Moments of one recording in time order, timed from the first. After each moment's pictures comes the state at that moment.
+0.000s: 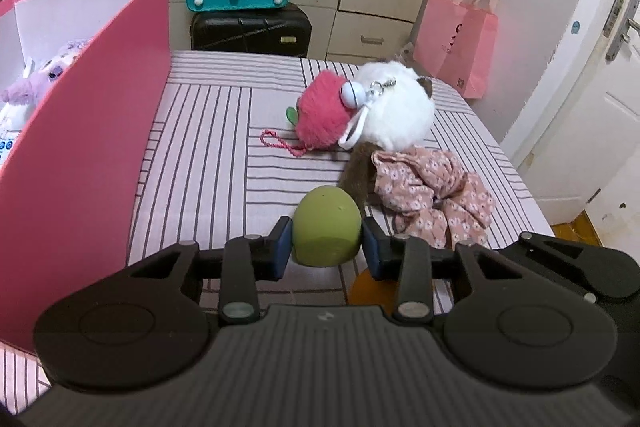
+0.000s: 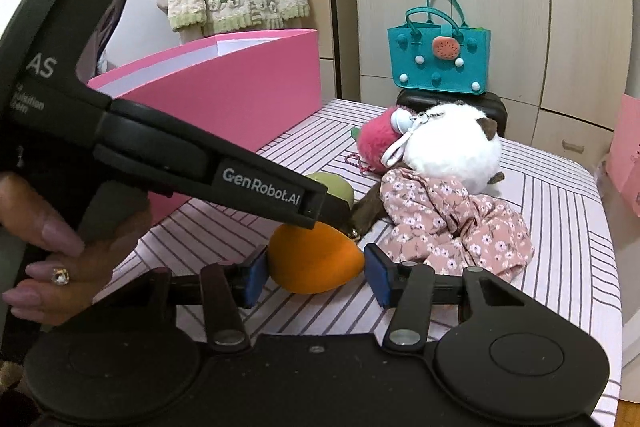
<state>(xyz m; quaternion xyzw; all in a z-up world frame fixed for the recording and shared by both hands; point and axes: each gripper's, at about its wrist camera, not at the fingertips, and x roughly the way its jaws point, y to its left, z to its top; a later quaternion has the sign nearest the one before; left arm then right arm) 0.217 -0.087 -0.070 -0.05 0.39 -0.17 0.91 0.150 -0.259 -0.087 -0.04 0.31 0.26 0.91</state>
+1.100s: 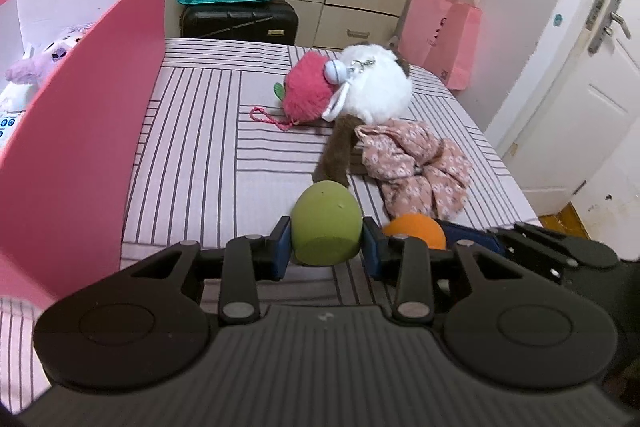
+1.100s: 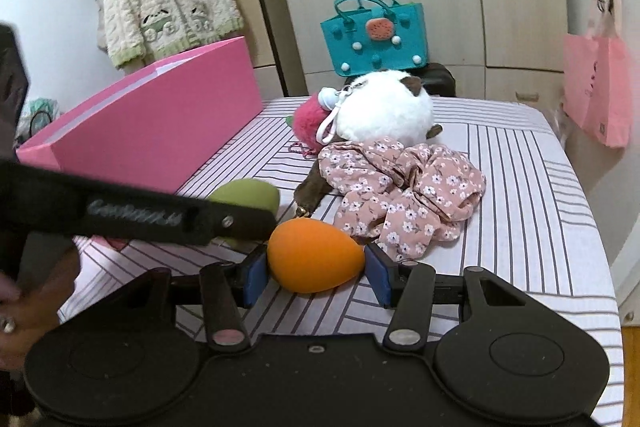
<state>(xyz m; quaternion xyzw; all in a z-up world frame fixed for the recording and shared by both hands) 0.190 -0.079 -0.068 -0.05 0.39 -0.20 0.90 0.145 -0.285 -0.095 0.06 0.33 0.19 0.92</state>
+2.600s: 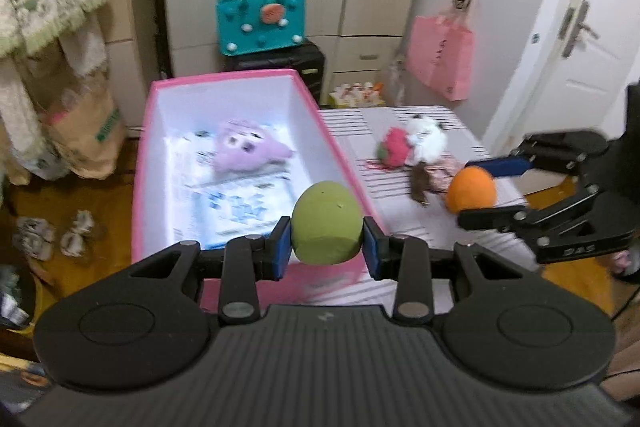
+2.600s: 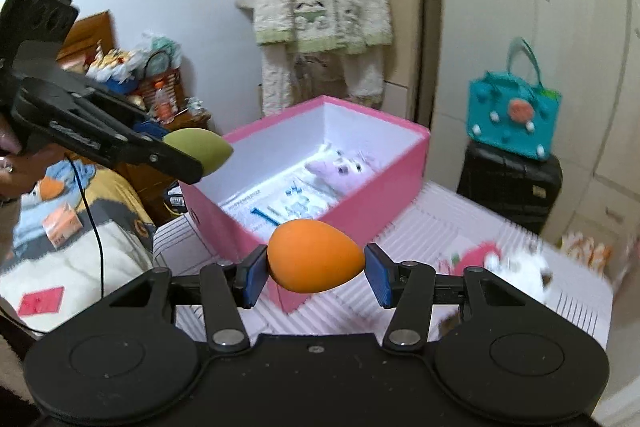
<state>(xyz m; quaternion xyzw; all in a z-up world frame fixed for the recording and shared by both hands) 0.138 0.112 0.092 0.02 0.37 -0.21 0.90 0.132 -0.177 0.058 -0.11 0.29 0.36 0.88</state>
